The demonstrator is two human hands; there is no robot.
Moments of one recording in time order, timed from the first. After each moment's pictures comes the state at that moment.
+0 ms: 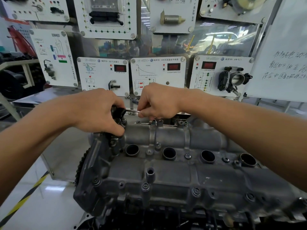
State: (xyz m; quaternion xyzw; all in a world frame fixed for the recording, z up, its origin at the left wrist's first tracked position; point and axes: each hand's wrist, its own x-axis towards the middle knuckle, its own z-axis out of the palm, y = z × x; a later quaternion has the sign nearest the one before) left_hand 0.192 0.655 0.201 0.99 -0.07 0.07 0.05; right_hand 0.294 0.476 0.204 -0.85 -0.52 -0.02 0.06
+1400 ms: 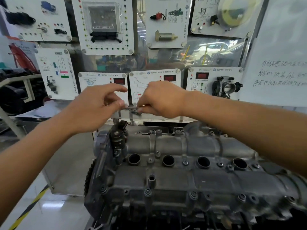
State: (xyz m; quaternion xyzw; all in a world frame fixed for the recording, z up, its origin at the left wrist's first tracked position) left_hand 0.179 0.661 0.210 0.93 -0.11 0.26 0.23; right_hand 0.277 0.465 0.235 -0.81 -0.53 -0.24 -0.08
